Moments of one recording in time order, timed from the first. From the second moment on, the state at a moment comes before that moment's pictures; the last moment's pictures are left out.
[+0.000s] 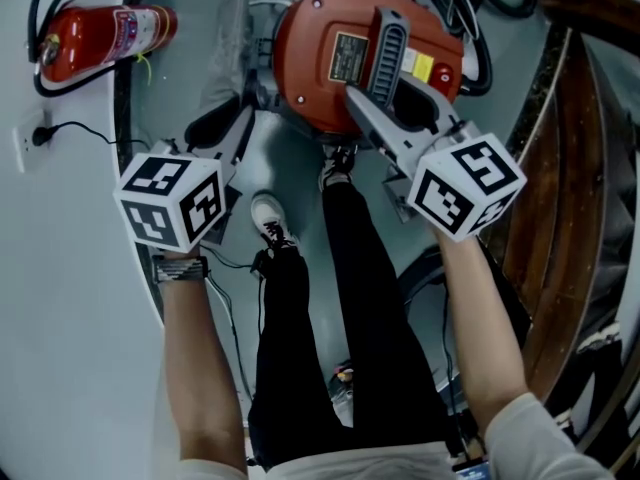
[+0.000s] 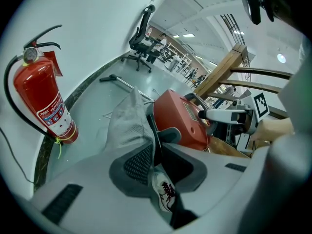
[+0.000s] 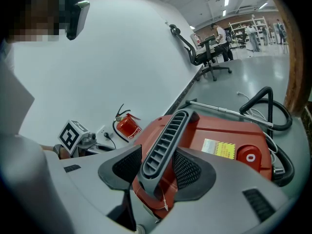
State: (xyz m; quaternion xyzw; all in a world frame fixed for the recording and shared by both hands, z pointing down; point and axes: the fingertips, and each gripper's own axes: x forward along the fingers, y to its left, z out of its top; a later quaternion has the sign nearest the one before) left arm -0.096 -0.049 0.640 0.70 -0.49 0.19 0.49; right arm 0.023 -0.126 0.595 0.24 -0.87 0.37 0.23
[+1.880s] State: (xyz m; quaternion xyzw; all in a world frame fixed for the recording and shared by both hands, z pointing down) left arm -0.102 -0.043 0.551 0.74 -0.48 0.21 0.42; right arm 0.042 -0.110 0.520 0.30 -0.87 0.32 0.24
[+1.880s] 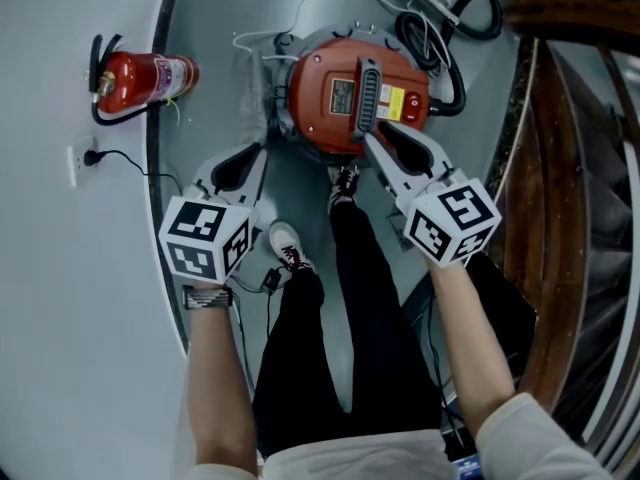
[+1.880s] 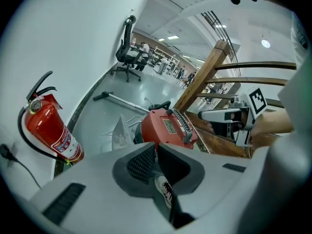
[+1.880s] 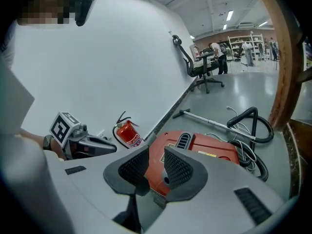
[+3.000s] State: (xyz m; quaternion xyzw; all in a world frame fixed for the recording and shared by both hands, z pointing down) left arm -0.125 0.007 0.332 0.77 -0.49 0.30 0.28; right arm 0.038 -0.058 0.301 0.23 -0.92 0.11 0.31
